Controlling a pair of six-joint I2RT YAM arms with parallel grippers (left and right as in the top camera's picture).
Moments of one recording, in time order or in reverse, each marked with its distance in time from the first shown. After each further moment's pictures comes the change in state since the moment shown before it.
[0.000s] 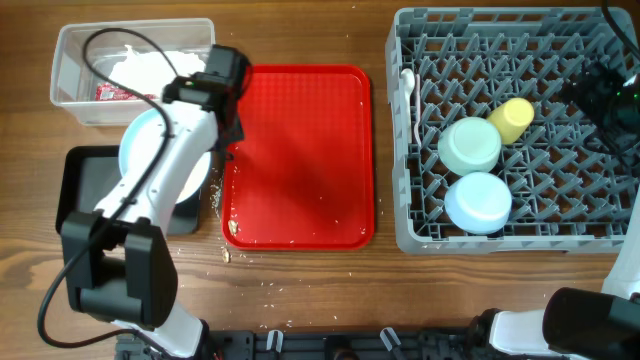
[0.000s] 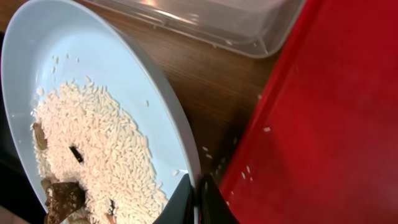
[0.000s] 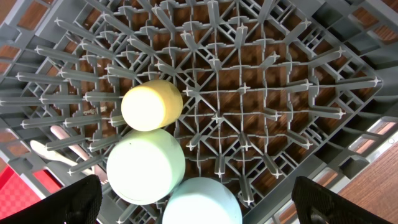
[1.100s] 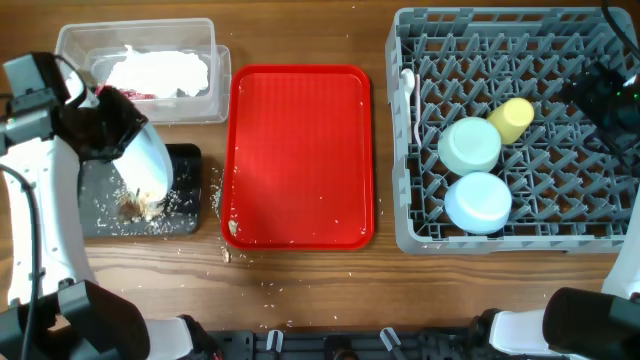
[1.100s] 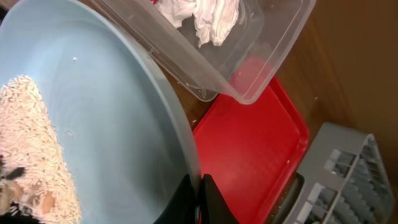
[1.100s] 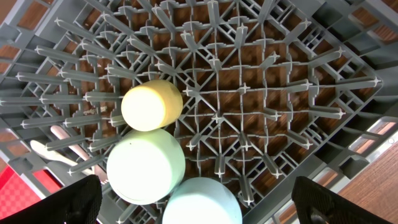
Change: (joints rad) left arm 0.582 -0.210 -0.006 0.042 0.787 0.008; right arm 0.000 0.000 0.000 0.000 0.000 0.000
